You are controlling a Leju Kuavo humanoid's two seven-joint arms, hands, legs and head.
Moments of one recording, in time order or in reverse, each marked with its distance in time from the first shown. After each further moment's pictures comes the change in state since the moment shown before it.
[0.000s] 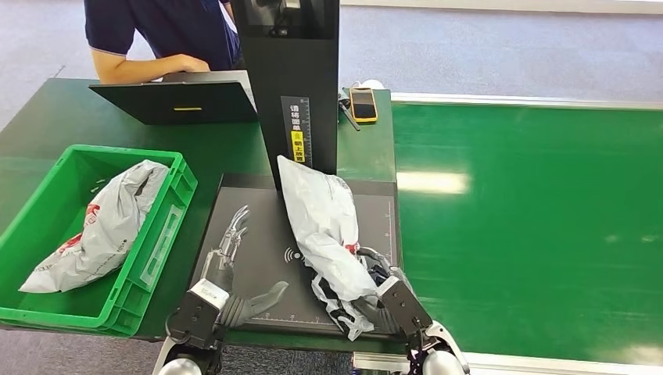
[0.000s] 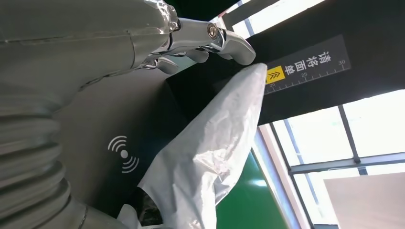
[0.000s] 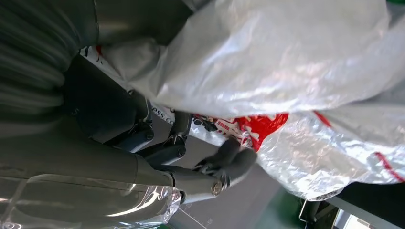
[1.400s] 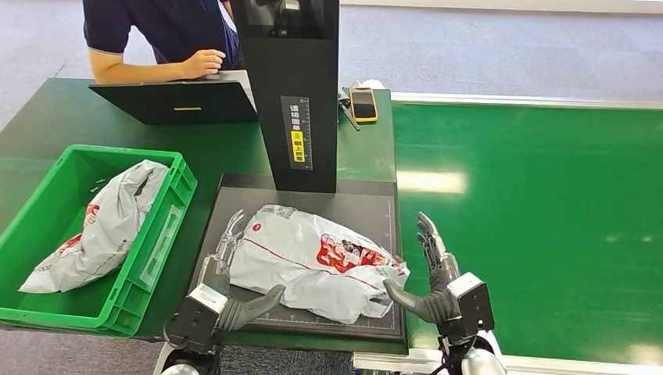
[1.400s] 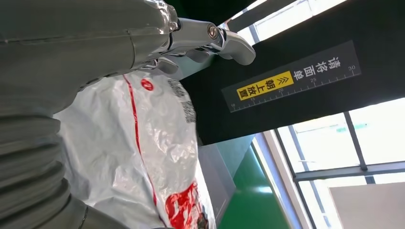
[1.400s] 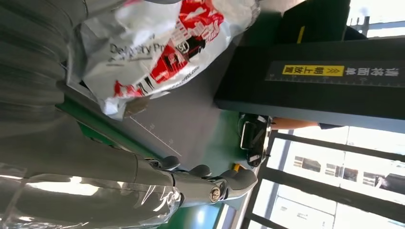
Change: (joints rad) left arm 0.017 0.015 -0.013 0.000 0.000 0.047 -0.003; right arm 0.078 -0.042 -0.151 -0.220 -0.192 0.024 -0.160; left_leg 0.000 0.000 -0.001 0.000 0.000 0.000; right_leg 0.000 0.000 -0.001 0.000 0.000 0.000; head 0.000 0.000
